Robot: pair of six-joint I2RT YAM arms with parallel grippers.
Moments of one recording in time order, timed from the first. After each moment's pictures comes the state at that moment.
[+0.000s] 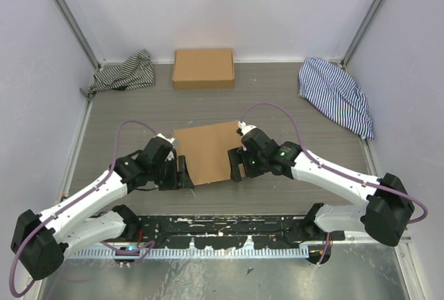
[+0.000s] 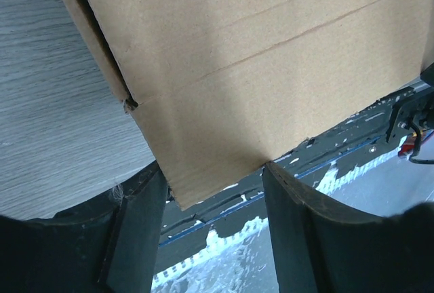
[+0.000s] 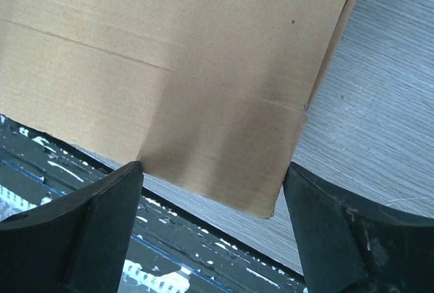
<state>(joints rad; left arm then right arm) -0.72 0.94 0.62 -0.67 0.19 -0.77 0.86 1.21 0.83 -0.58 -0.01 0.51</state>
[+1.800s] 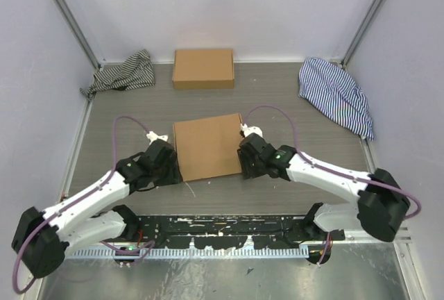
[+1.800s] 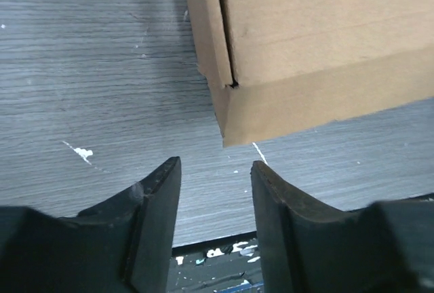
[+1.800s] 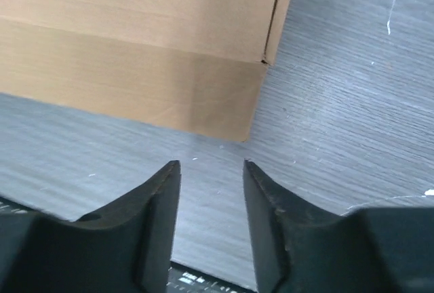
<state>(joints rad) -0.72 1.00 0.57 -0.61 -0.11 -0.76 0.87 1.29 0.75 -0.48 0.18 0.52</state>
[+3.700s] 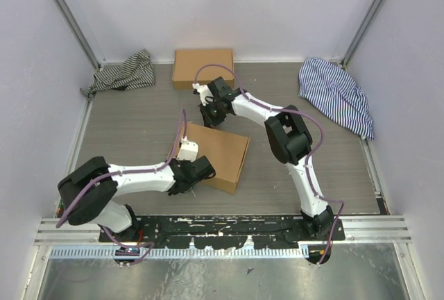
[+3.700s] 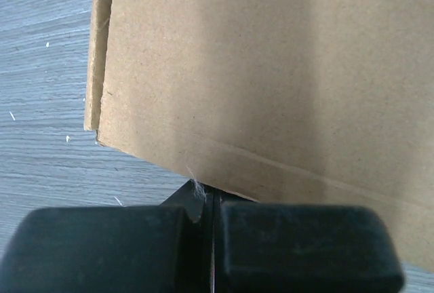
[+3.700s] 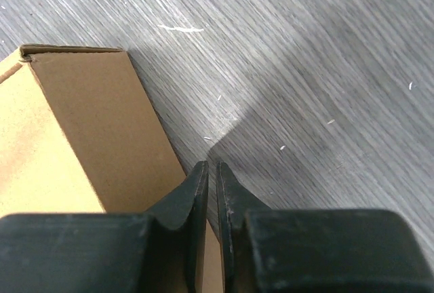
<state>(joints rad) -1.03 1.48 0.68 -0.54 -0.70 -0.78 0.64 2.29 1.81 -0.50 -0.37 -0.01</state>
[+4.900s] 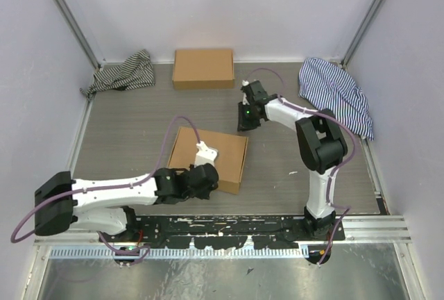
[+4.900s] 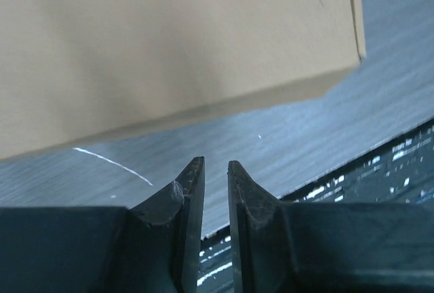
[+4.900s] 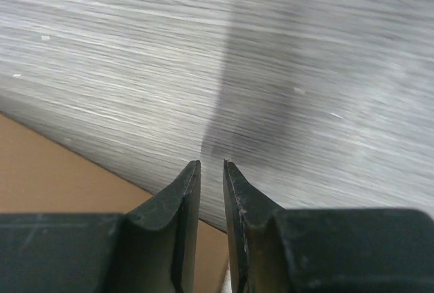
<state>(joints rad) -1.24 1.21 0.72 -0.43 -0.40 -0.75 0.46 2.00 1.39 -0.42 -0.17 0.36</state>
